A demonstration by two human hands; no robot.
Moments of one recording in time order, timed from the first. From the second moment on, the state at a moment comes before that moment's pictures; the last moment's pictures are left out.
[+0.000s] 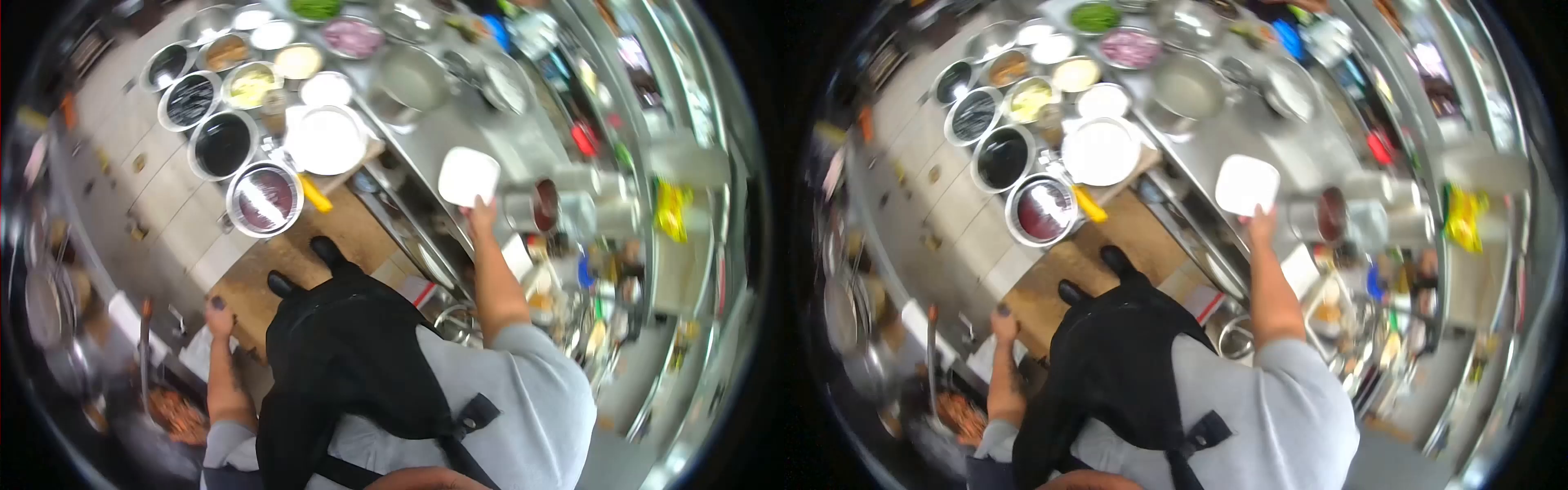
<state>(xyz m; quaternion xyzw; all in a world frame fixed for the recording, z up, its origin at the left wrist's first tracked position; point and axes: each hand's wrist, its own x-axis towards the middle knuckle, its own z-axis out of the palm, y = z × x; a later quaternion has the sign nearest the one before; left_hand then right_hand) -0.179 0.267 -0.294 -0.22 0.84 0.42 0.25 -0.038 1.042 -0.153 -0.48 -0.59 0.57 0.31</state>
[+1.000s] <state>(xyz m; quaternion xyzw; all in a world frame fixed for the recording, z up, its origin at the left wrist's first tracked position) 0.188 0.357 0.002 -0.49 0.30 0.55 -0.60 -0.285 0.258 -0.002 0.70 -0.71 0.01 0.03</state>
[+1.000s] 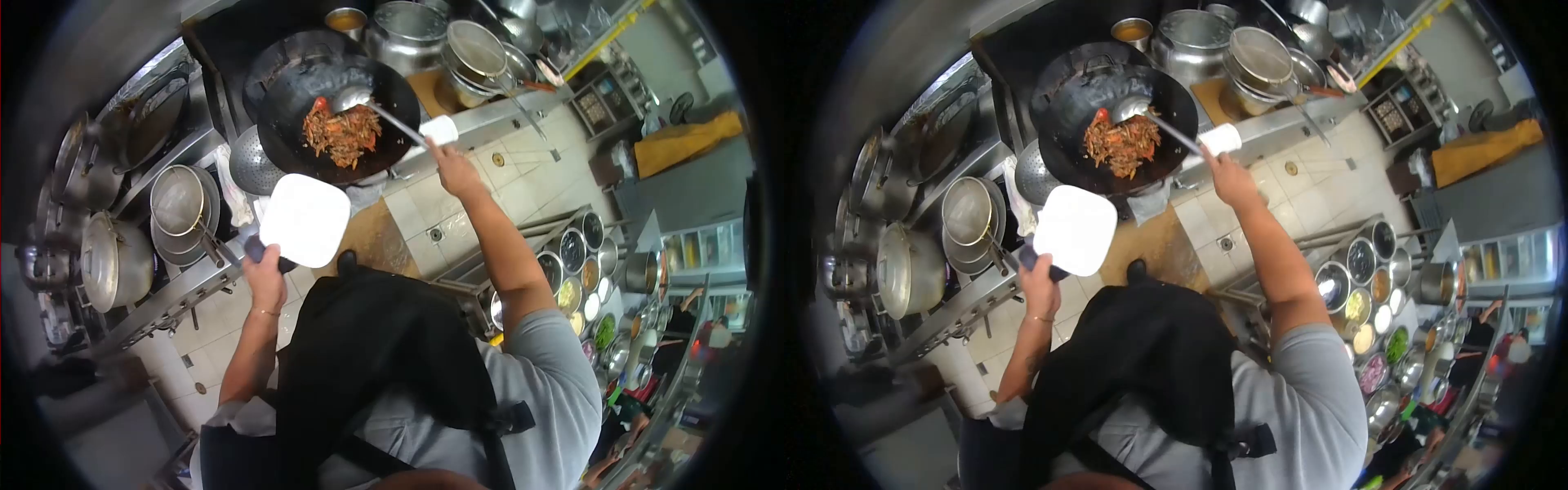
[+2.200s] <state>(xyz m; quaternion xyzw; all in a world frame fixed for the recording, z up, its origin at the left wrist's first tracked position) 0.161 0.219 0.037 -0.57 0.22 0.42 -0.67 -0.269 0.270 0.110 0.23 -0.53 0.33 -0.75</state>
